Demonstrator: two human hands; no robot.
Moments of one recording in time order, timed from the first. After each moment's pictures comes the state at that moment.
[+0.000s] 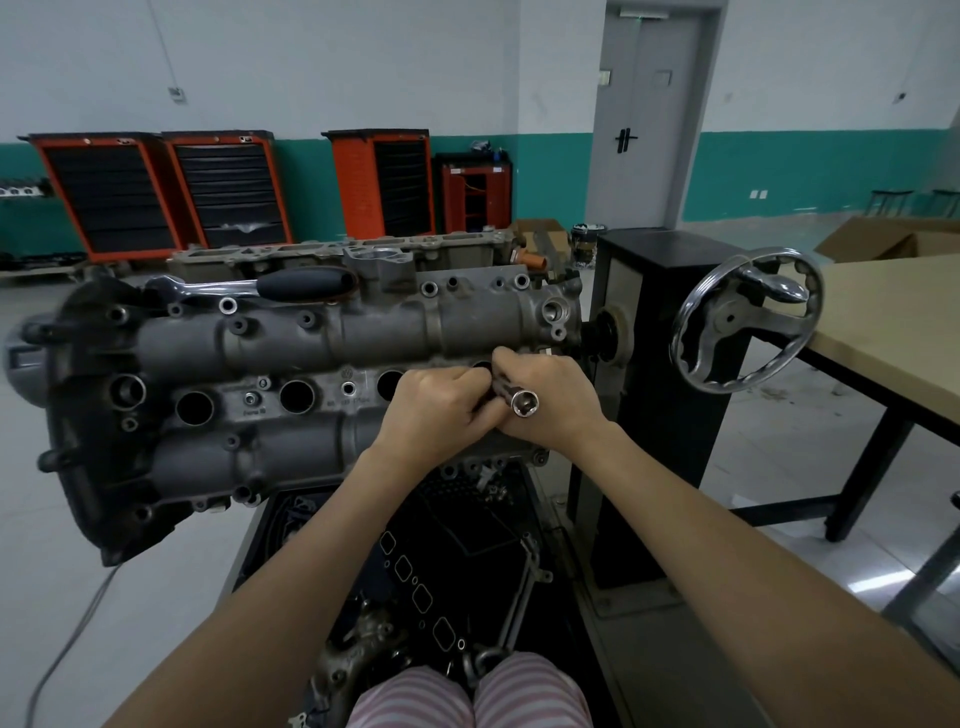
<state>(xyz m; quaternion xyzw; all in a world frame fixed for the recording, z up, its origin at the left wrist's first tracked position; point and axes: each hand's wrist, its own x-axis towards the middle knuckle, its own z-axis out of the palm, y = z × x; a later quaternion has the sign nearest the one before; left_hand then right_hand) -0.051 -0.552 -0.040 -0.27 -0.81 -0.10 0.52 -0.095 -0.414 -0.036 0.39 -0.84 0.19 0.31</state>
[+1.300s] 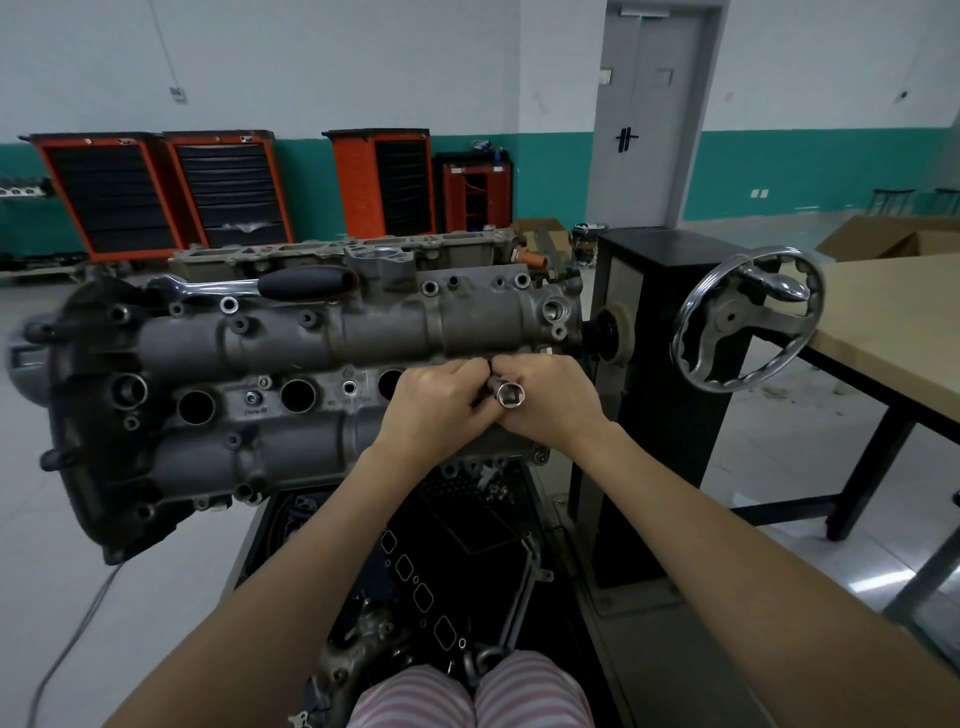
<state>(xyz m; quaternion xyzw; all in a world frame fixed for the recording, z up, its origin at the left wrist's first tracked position) -0.054 -0.551 -0.042 -0.23 -0.81 -0.11 0.52 -0.100 -0.416 -0.040 0.38 -0.84 0.18 0.34</state>
